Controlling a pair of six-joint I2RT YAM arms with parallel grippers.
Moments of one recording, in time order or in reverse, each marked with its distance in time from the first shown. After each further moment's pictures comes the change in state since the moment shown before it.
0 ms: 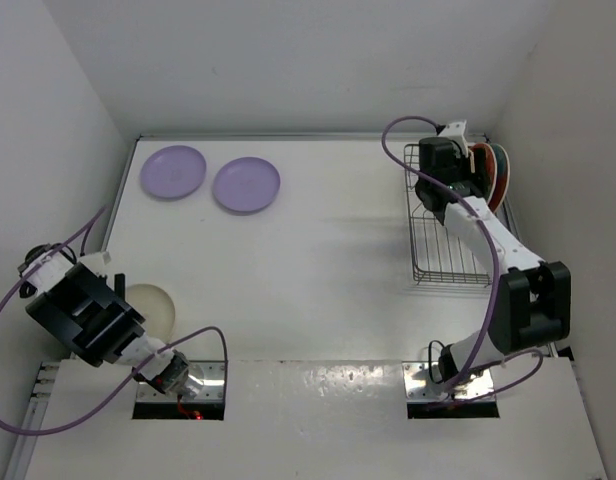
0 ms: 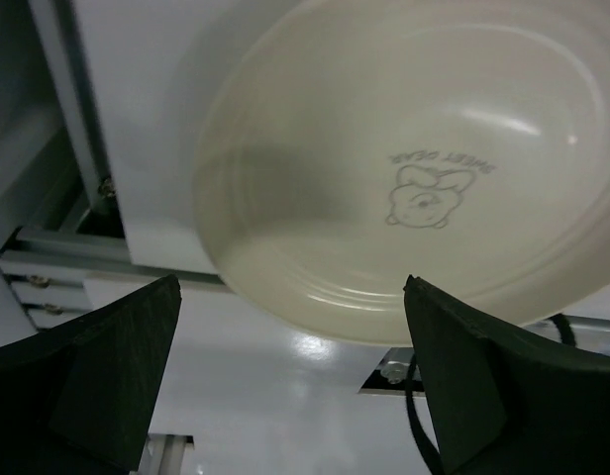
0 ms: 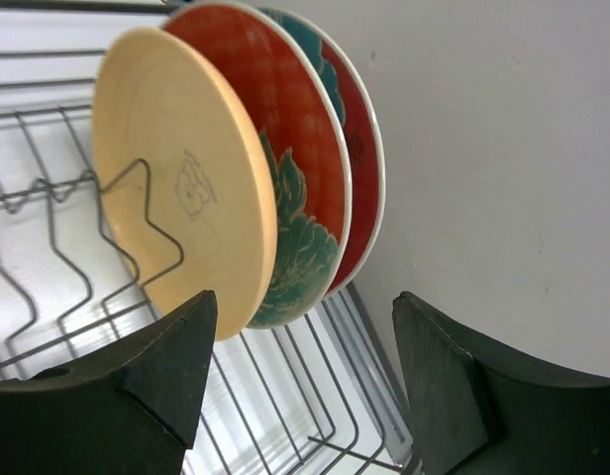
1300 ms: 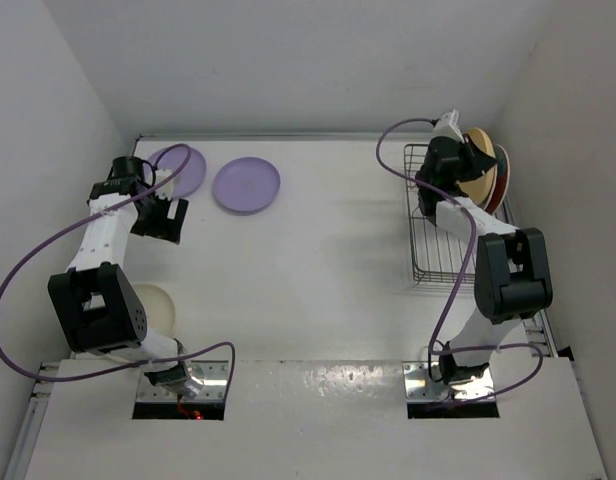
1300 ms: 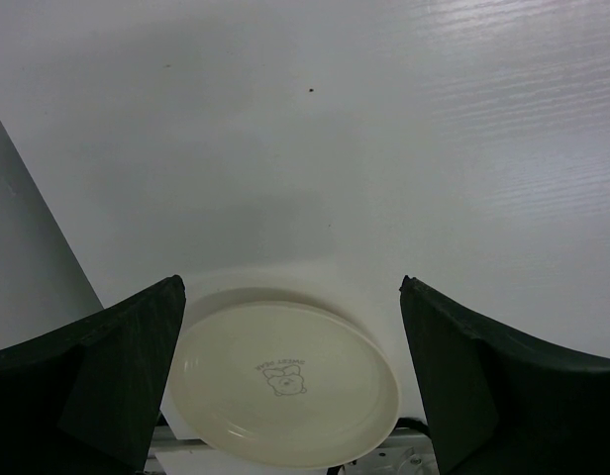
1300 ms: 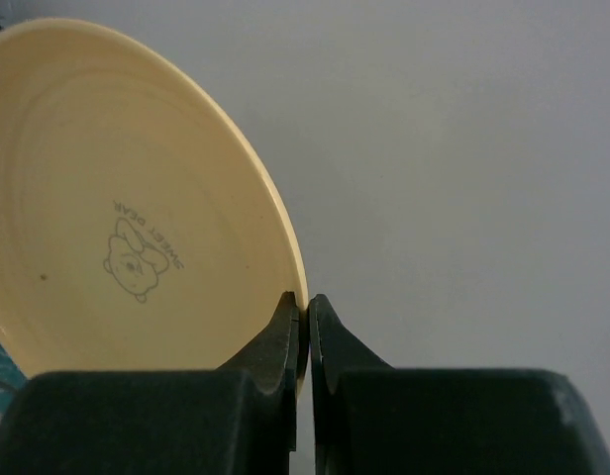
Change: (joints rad) left arm -0.687 0.010 0.298 0.059 0.018 -0.307; right arm -0.080 0.175 -0.056 0.787 0.105 -0.741
